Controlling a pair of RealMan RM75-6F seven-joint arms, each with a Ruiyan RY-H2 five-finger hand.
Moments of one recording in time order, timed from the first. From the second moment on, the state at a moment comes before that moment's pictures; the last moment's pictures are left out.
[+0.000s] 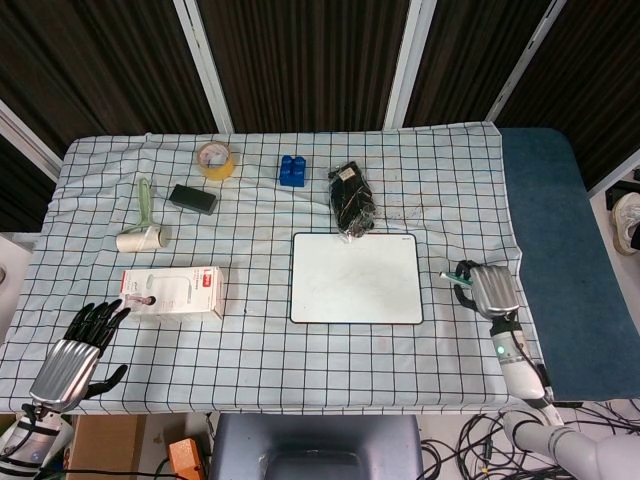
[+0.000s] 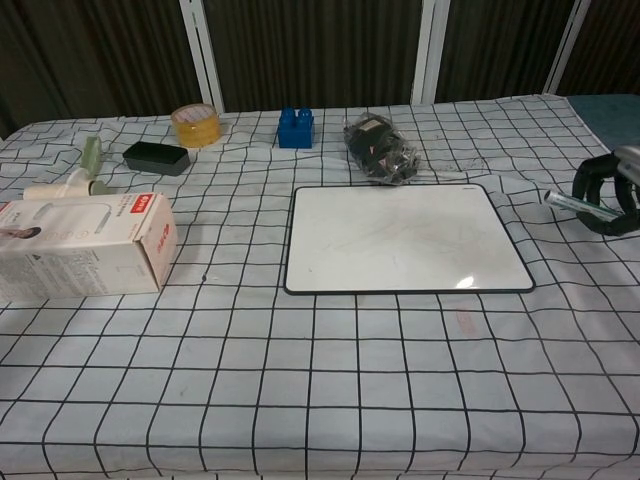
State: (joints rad) left arm -0.19 -1.17 0.05 -1.54 1.66 1.43 0.01; right arm 0.48 -1.73 0.15 -0.82 -1.35 1.16 0.10
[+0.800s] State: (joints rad) left arm -0.20 -1.16 0.04 -1.53 1.64 1.42 -0.02; right arm 0.77 -2.01 0.47 -0.79 -1.13 0.98 0.50
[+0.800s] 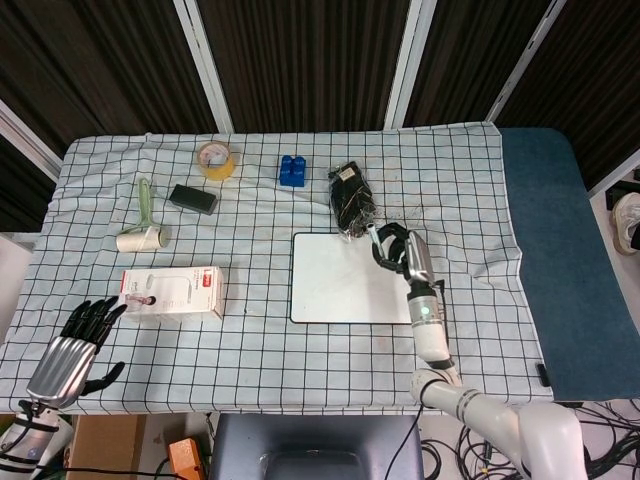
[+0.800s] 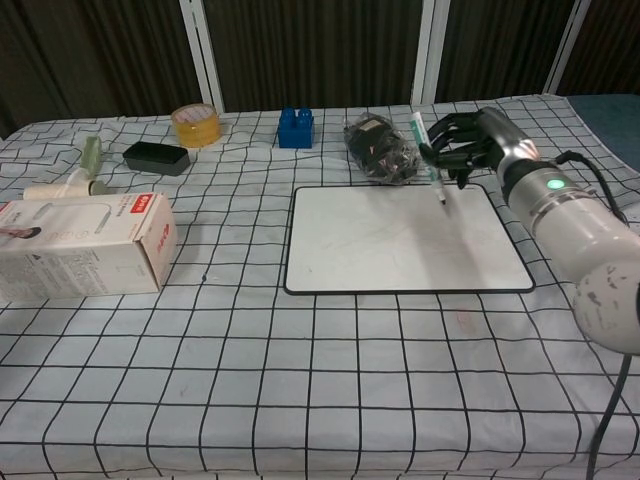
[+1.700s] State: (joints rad) left arm -0.19 -1.16 0.05 -1.53 1.65 1.42 -0.02; right arm 0.78 -2.08 0.42 -0.70 -1.15 0.95 0.43
